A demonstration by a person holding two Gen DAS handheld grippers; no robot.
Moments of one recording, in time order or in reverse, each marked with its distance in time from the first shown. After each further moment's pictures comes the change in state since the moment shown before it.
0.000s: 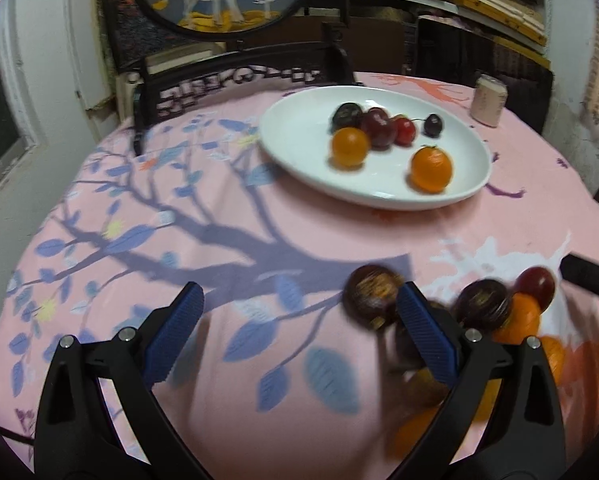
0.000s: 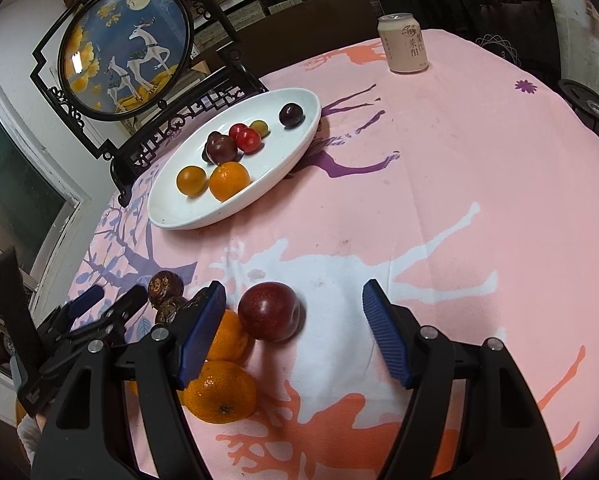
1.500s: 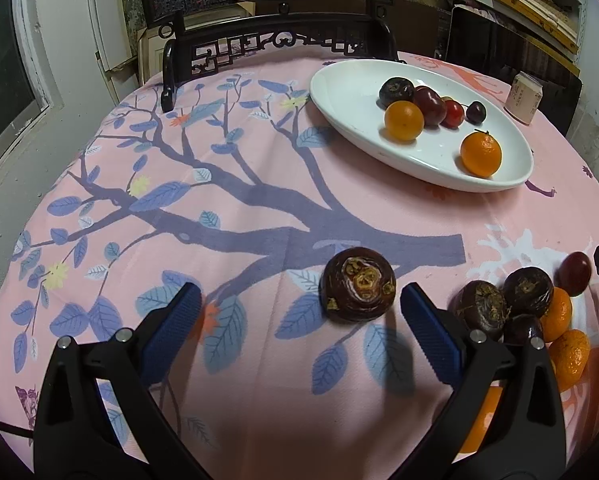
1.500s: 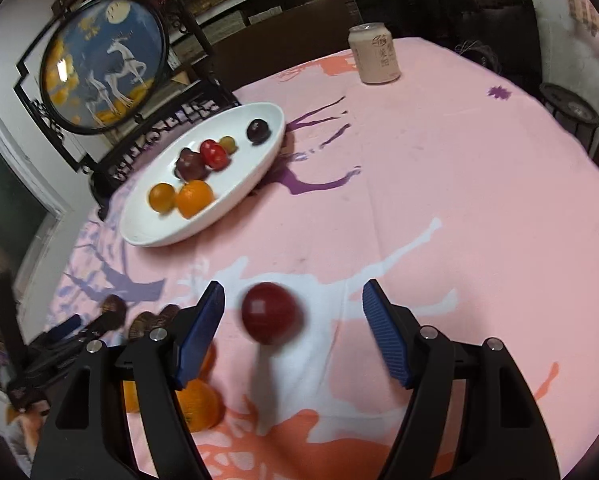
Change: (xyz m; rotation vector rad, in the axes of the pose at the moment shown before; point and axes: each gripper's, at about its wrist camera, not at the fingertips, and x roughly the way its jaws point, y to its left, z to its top) left arm 0.009 0.033 -0.011 -0.090 0.098 0.065; right arm -0.003 -0.020 0.005 0.020 -0.033 -0.053
